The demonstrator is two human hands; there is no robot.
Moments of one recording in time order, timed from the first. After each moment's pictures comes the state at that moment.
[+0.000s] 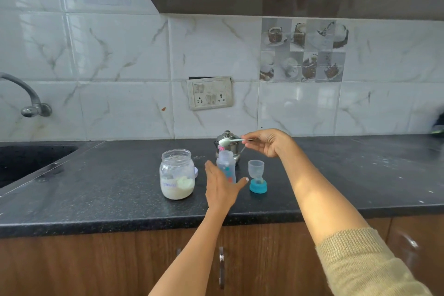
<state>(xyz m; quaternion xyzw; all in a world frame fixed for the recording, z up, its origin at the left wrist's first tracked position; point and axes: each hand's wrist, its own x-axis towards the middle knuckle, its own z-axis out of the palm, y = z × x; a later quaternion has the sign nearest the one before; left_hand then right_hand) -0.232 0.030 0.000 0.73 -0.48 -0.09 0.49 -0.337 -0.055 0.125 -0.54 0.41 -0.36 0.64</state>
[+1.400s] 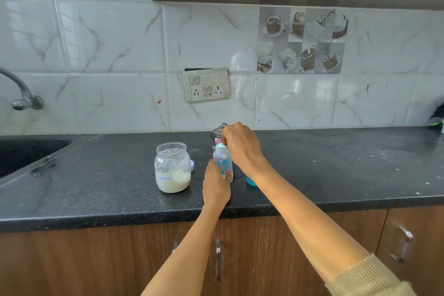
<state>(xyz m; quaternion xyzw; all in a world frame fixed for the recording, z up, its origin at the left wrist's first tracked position) -0.226 0.018 -0.014 0.70 -0.46 -0.10 0.53 -0.299 0.016 0.102 -0.85 0.41 -0.28 -0.17</state>
